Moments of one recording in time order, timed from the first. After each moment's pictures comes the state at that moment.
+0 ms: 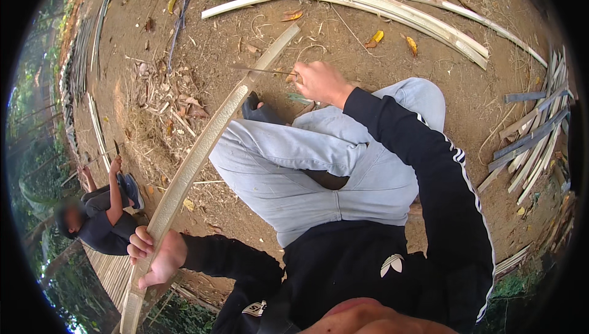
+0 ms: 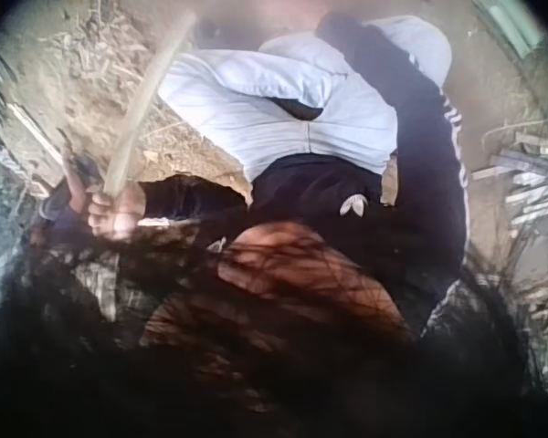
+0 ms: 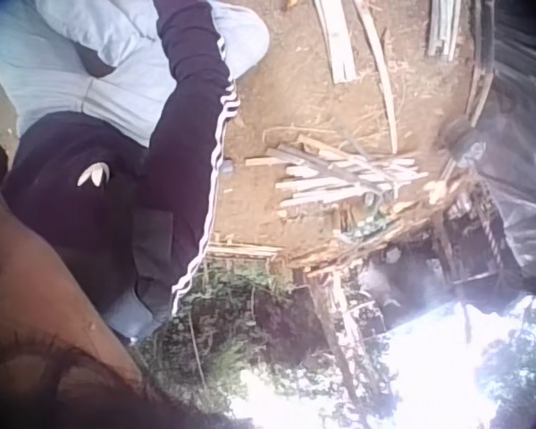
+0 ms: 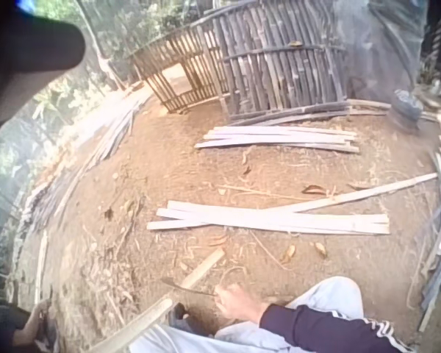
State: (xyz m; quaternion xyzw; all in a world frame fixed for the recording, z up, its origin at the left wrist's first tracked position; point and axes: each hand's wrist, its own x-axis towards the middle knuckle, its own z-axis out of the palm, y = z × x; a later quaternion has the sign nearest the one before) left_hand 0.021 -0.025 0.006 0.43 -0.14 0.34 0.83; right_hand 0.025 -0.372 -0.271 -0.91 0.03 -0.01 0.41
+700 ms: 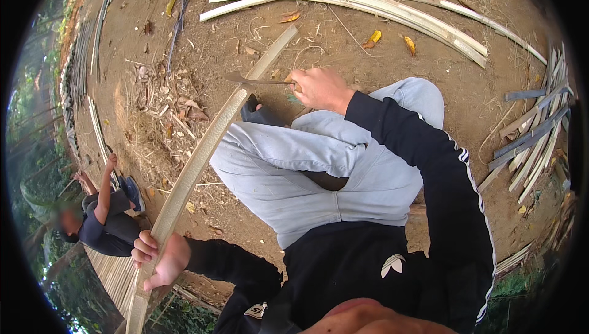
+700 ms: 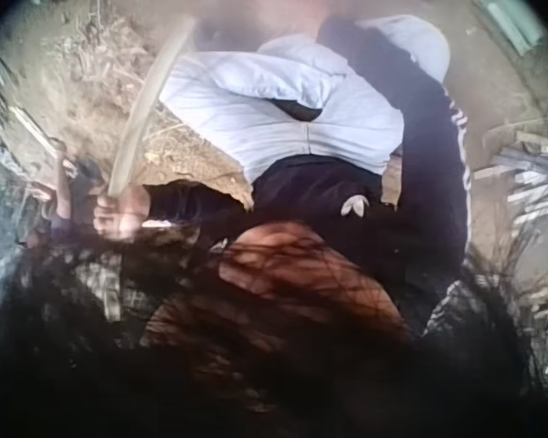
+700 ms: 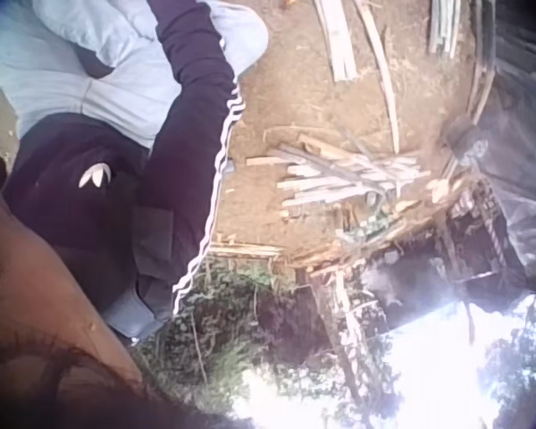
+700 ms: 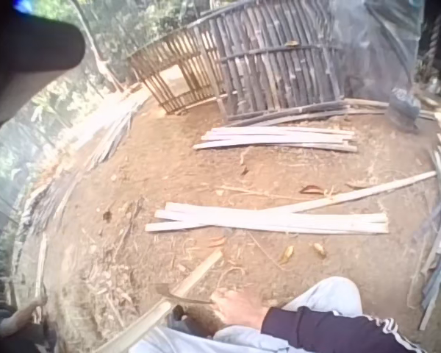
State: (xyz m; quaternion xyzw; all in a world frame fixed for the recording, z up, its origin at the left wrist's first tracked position) left_hand 0.014 -0.017 0.002 0.44 -0.19 0.29 0.83; right_hand 0.017 -0.378 -0.255 -0.93 0.01 0.00 0.36
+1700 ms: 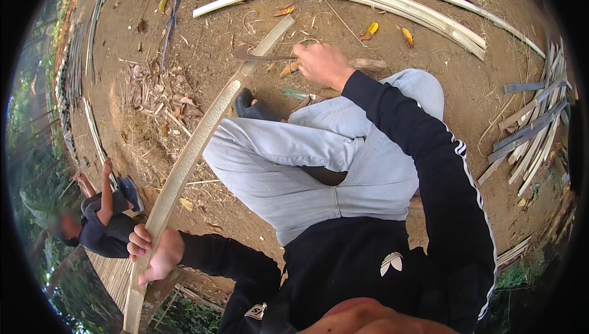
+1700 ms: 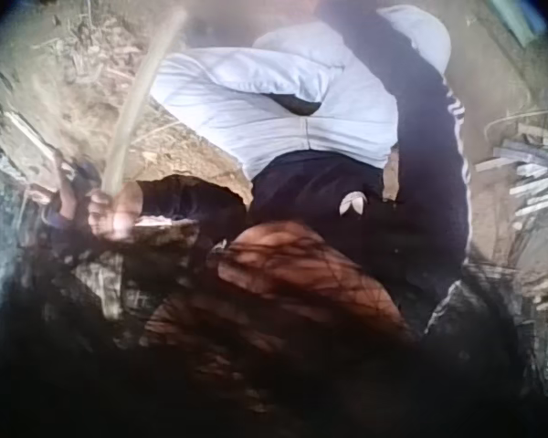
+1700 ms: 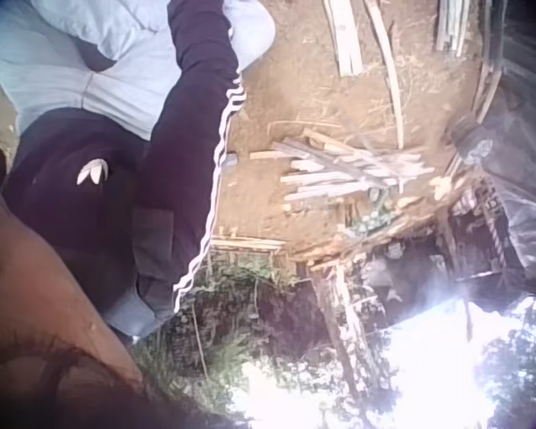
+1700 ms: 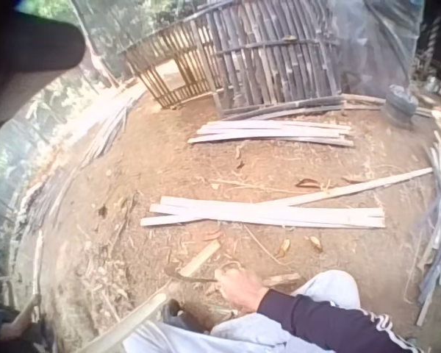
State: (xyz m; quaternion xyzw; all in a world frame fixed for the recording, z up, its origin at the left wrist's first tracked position) left_hand 0.030 -0.015 -0.009 0.43 -0.12 0.32 0.83; right_hand 0.032 -0.401 -0.267 -0.96 0.05 0.00 0.28
